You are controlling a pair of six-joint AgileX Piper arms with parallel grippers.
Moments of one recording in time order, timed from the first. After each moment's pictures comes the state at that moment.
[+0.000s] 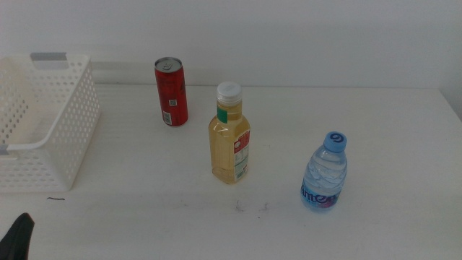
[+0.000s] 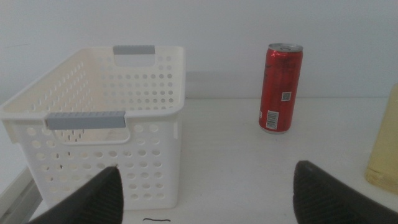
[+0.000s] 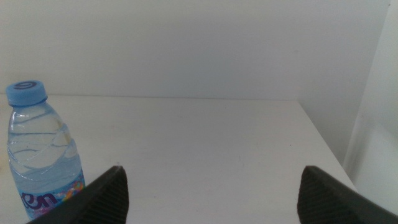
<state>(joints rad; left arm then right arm) -0.03 0.00 0.00 -0.02 0.18 -0.02 0.01 0.00 0.00 -0.04 0.19 0.01</state>
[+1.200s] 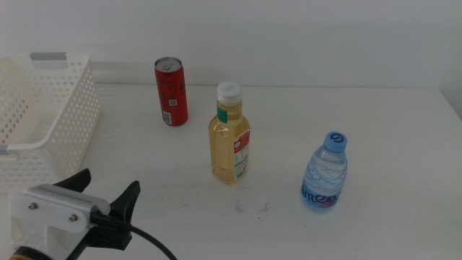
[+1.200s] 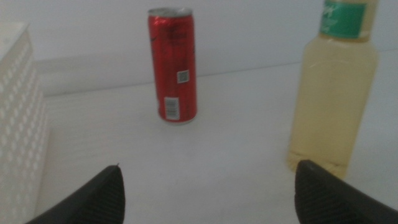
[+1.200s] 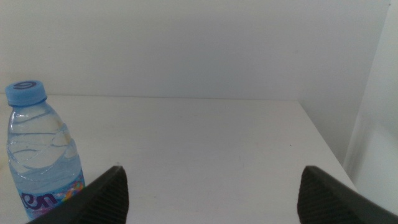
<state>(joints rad) -0.40 1.42 0.00 -0.10 -1.19 -0.02 0.01 0.00 0.00 -0.04 0.19 0.01</state>
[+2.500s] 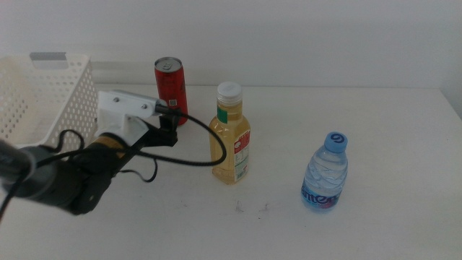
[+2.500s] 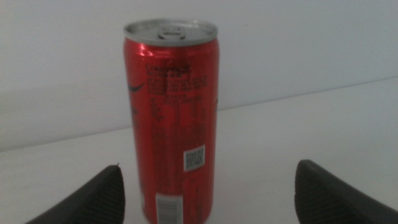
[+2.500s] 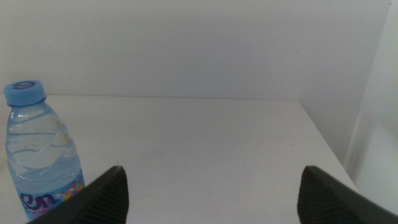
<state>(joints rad) -0.20 1.95 -0.72 0.19 -0.98 -0.15 0.01 0.00 0.00 -0.04 0.19 0.01</state>
